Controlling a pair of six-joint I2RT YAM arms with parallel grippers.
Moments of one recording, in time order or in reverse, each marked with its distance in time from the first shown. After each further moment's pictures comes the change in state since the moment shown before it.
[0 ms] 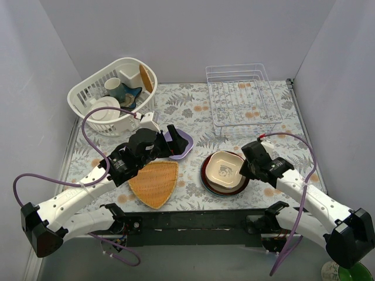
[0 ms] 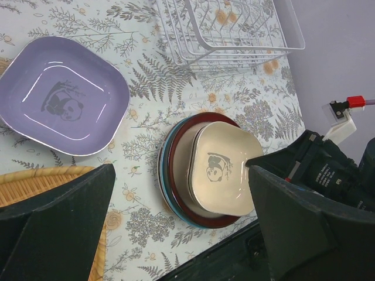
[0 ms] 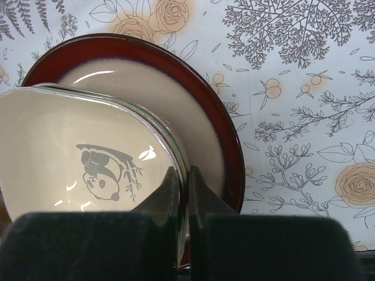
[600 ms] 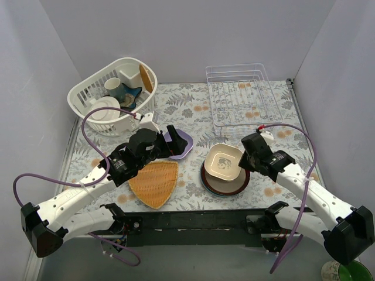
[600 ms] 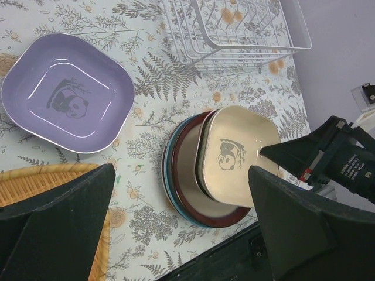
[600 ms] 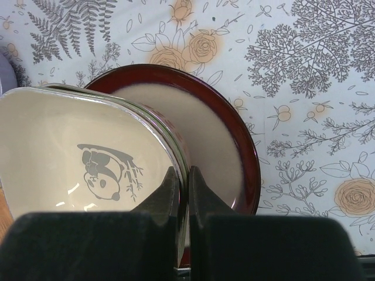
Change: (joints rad) left arm 0.000 0.000 0.000 -0.014 -0.011 -0.002; right arm -0.005 0.033 0.125 -0.042 0.021 -0.047
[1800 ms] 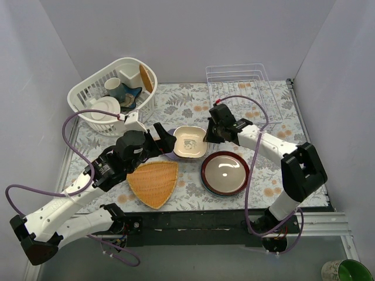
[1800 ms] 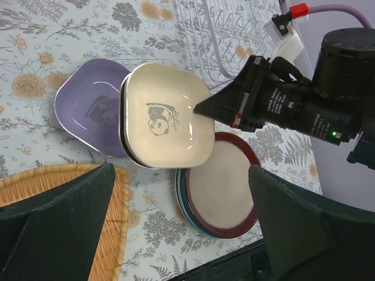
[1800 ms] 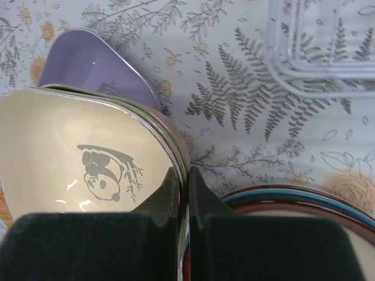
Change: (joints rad) left arm 0.000 -0.107 0.055 -0.138 -0.134 -0.010; right arm 0.040 0.636 0.416 0.322 -0.261 -0.180
